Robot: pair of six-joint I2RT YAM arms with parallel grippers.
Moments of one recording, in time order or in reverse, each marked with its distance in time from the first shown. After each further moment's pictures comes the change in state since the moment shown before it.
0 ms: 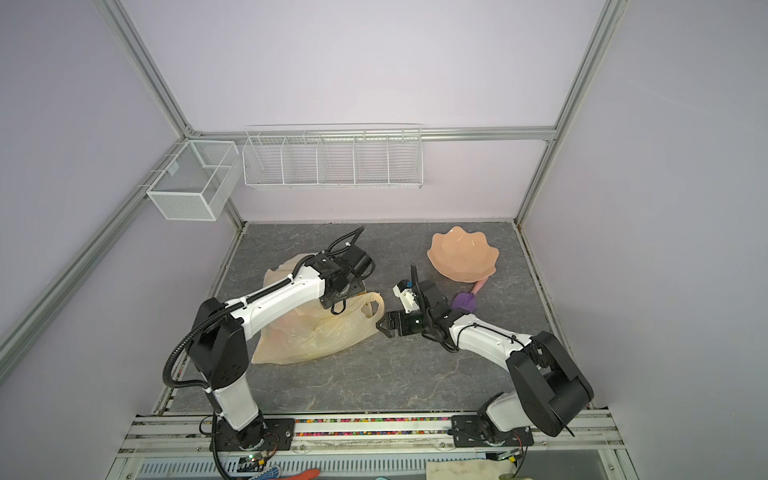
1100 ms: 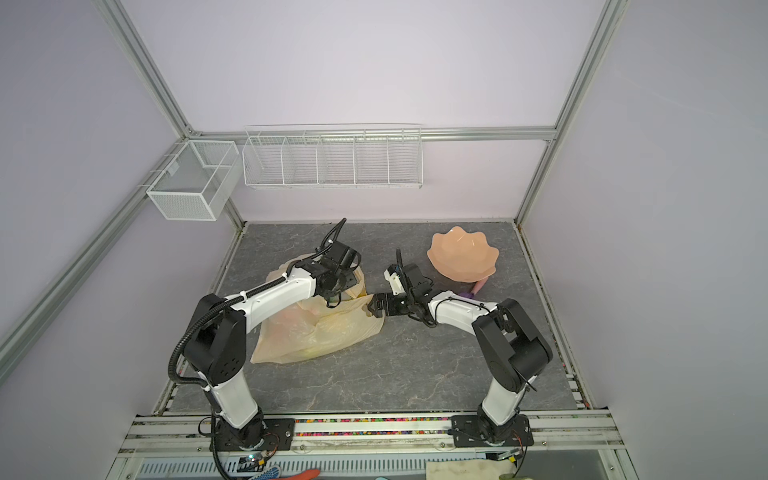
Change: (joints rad) left arm 0.121 -0.002 -0.137 0.357 0.127 0.161; right arm -0.012 0.284 0.265 -0.038 0.097 -0.012
